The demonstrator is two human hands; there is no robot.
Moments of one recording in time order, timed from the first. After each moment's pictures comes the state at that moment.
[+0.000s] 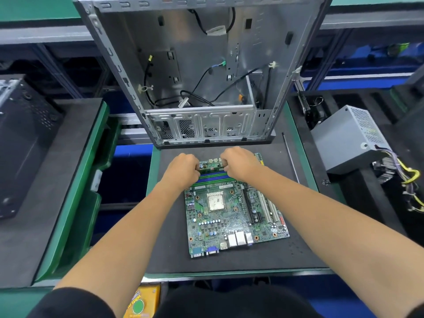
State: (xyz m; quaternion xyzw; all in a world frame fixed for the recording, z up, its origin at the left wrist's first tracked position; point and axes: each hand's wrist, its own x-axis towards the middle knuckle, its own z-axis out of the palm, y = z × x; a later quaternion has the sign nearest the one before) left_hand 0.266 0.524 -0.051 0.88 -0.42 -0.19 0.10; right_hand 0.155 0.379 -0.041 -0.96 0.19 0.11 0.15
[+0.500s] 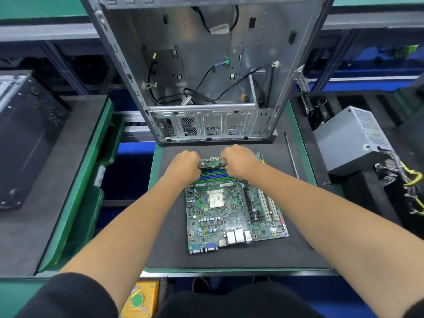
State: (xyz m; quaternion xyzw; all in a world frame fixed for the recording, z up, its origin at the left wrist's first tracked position) left_hand 0.262 0.519 -0.048 0.89 -0.43 -0.16 0.03; right_hand 0.161 0.382 -0.038 -0.97 0.18 0.14 0.11
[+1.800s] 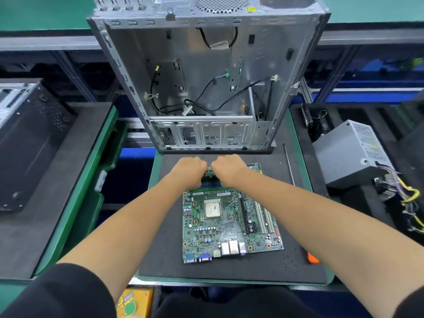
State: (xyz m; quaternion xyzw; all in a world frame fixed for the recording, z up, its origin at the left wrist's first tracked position) left_hand 0.264 0.496 -0.039 0.80 -0.57 -0.09 -0.17; right_hand 0.176 0.387 -0.032 -0.98 0.03 0.18 -0.06
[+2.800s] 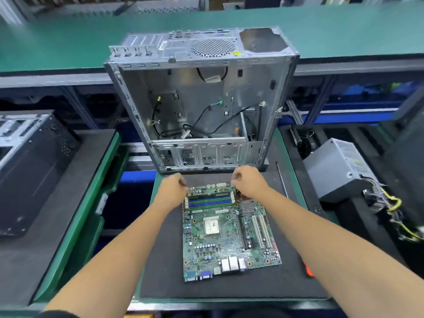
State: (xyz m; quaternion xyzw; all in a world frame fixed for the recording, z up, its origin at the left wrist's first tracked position) left_hand 0.271 0.537 -0.035 0.91 -0.27 -0.19 0.25; right_hand 0.133 0.348 -0.027 -0.91 0.30 0.02 0.30
